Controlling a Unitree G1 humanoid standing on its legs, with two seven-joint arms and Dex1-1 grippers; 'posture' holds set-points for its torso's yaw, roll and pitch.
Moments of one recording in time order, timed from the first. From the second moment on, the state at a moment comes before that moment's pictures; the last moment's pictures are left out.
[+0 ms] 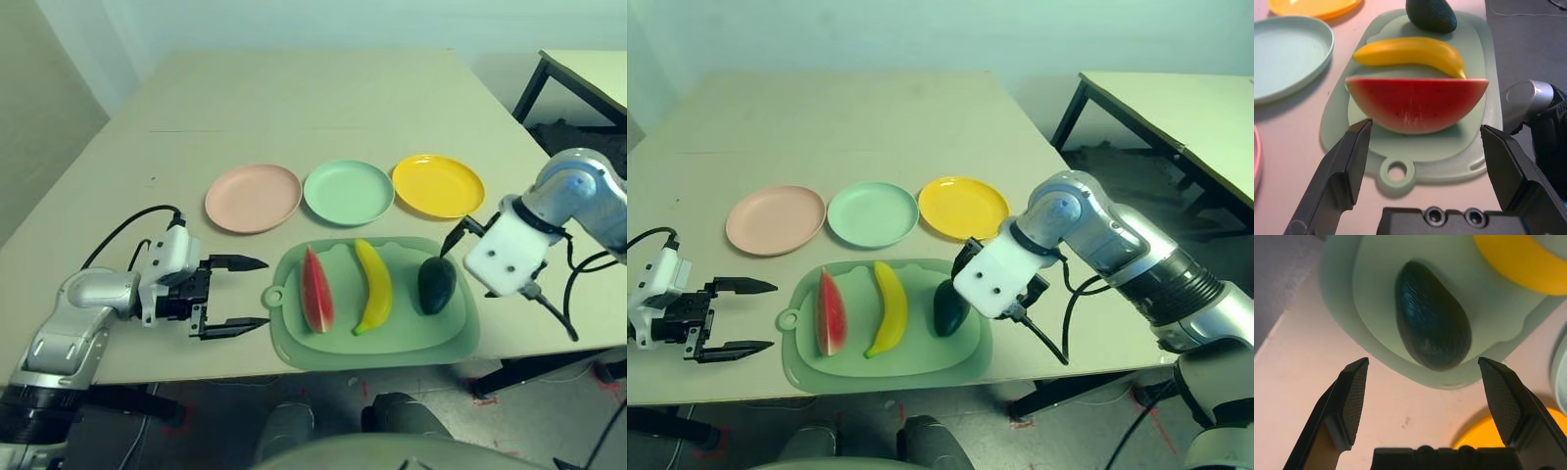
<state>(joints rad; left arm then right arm) 0.02 0.89 0.12 -0.16 -0.49 0.10 -1.33 -0.91 -0.98 0.72 0.09 -0.05 -0.33 1.61</state>
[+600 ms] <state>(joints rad) 0.03 0.90 0.13 -0.15 -0.47 0.09 -1.35 -0.88 -0.88 0.72 0.17 -0.12 -0.35 1.61</state>
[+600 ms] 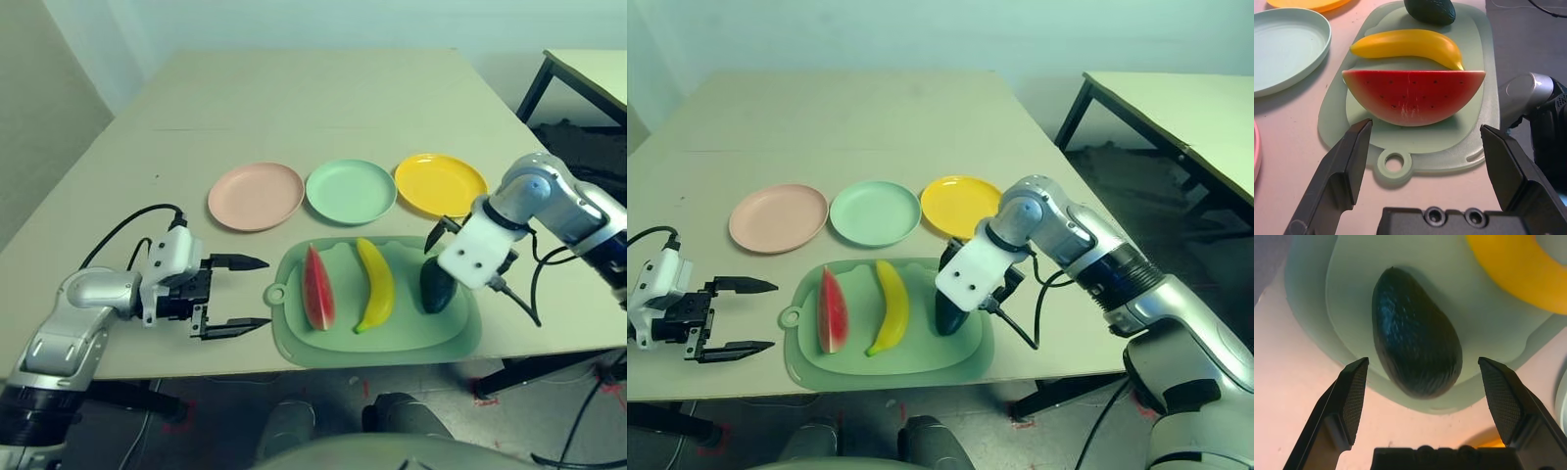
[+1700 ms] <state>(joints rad) 0.06 0.93 0.20 -0.15 -0.48 0.08 -1.34 -0.88 -0.84 0.73 0.23 -0.17 -0.31 1.61</state>
